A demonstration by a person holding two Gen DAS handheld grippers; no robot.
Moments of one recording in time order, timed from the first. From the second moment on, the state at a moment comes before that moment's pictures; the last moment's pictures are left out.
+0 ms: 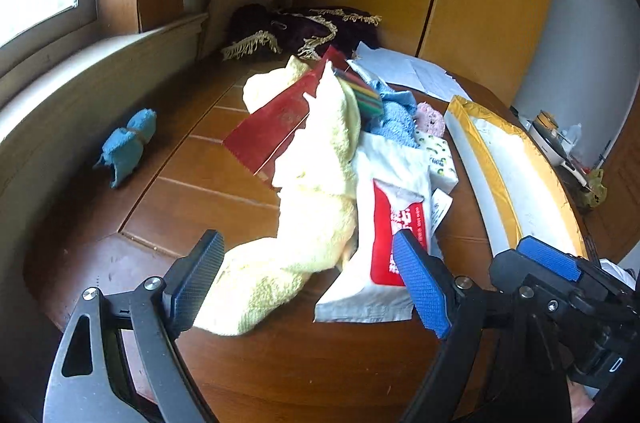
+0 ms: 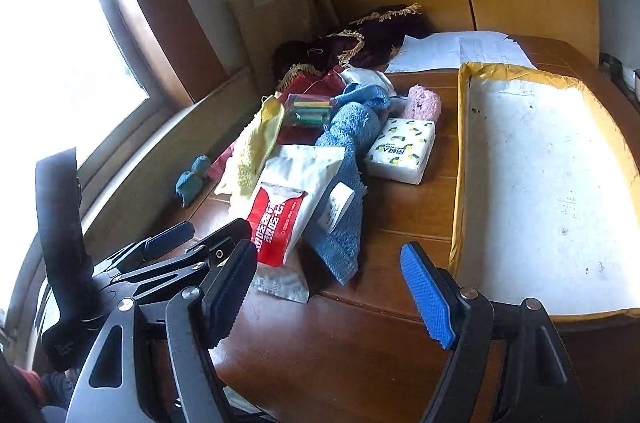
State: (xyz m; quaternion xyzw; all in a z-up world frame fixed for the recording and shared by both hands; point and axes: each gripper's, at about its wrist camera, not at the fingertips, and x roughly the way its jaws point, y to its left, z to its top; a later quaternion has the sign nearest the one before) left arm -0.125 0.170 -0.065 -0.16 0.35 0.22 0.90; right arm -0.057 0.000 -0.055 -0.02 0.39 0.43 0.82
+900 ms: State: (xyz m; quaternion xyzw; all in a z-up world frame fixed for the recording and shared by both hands) left arm -0.119 0.199 -0.081 -0.20 0.34 0.22 0.89; right arm -0.048 0.028 -0.102 -0.03 0.45 0.40 0.80
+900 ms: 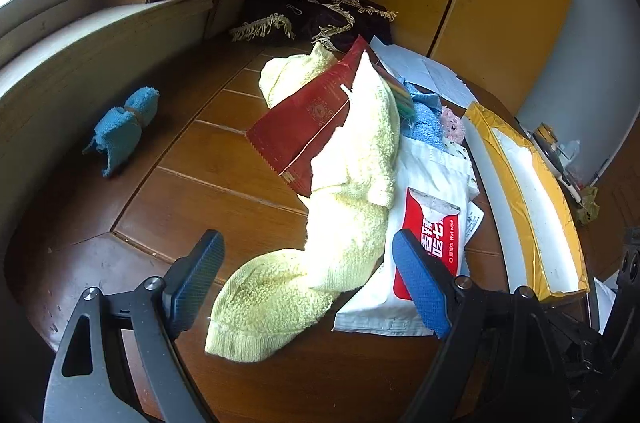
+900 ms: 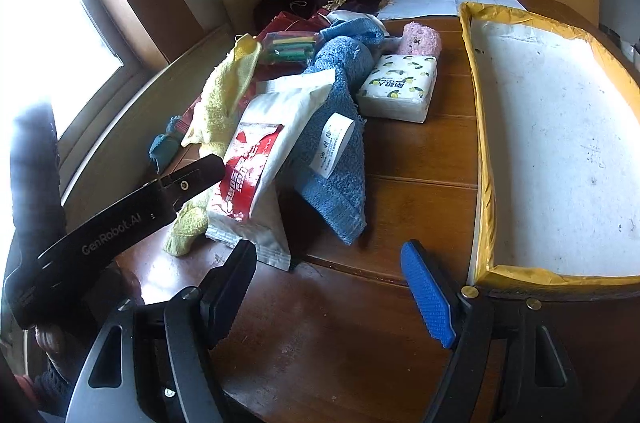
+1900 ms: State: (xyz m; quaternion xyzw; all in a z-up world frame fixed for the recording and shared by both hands) left arm -0.116 0.196 -0.104 -0.20 0.37 0.17 0.89; right arm -0.050 0.023 -0.101 -0.02 0.44 0.42 0.79
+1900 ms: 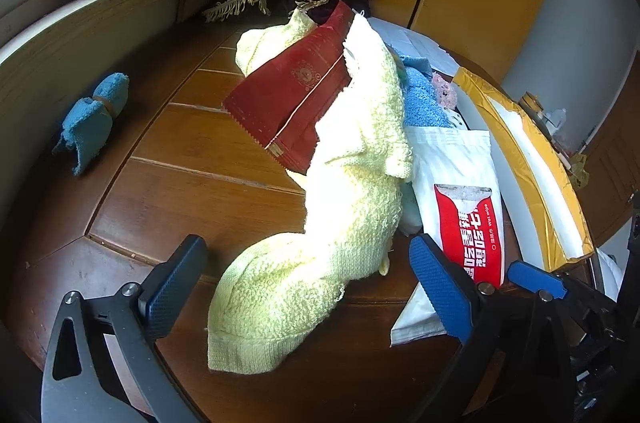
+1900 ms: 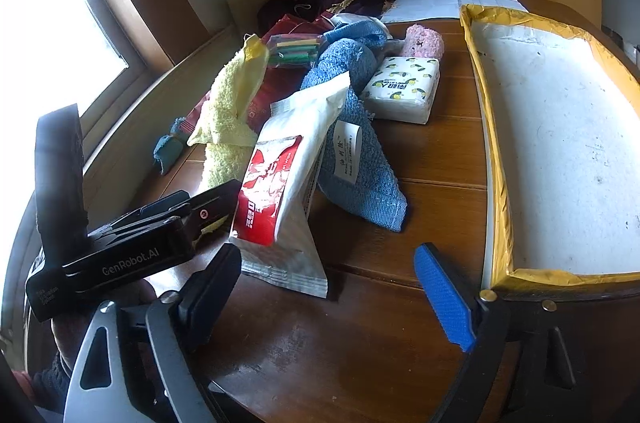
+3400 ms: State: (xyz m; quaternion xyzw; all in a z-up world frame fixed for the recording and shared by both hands) left arm -0.111 0.198 -0.079 -0.24 0.36 0.07 0.90; right arm -0.077 0.016 -0.073 -0.02 0.36 0.47 0.80
